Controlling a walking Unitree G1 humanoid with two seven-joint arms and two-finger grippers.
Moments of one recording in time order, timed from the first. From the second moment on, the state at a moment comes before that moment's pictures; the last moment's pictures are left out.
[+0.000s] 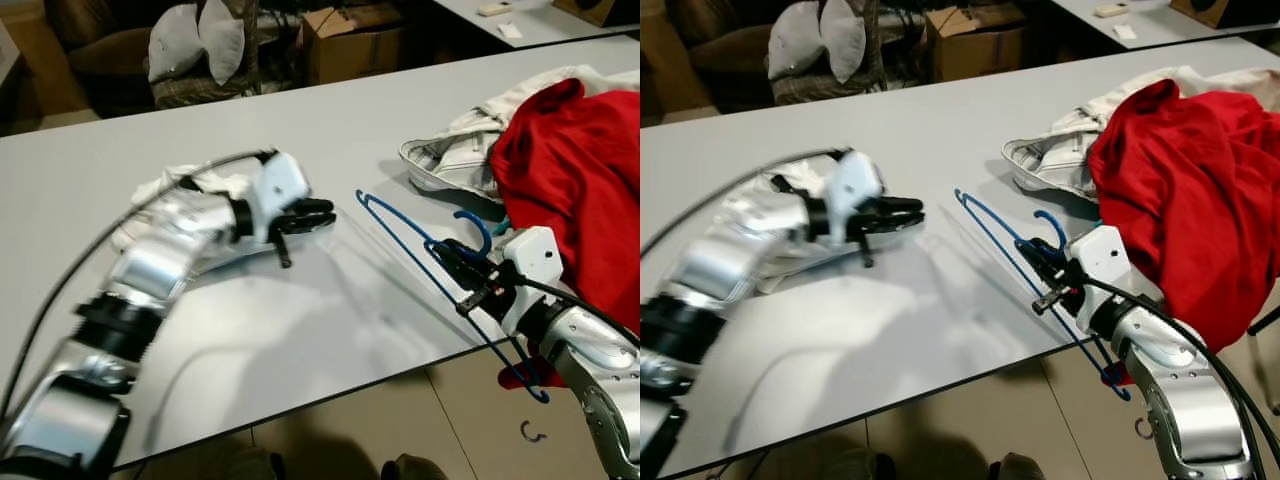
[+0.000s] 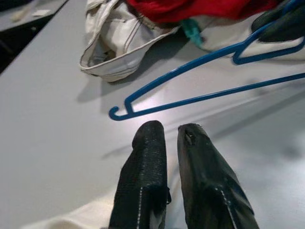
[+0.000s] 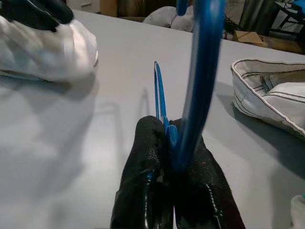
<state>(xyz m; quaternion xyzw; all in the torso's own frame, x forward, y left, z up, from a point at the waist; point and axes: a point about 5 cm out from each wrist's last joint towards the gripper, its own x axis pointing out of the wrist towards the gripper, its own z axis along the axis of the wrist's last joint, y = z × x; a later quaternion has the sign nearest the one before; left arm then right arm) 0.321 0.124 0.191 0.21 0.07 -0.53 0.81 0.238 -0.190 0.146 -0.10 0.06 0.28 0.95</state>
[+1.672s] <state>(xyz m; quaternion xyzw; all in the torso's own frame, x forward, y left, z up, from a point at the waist) 0.343 0.238 0.179 0.27 0.15 -0.26 0.91 0.237 -0.191 0.144 -0.10 0.07 0.27 0.95</state>
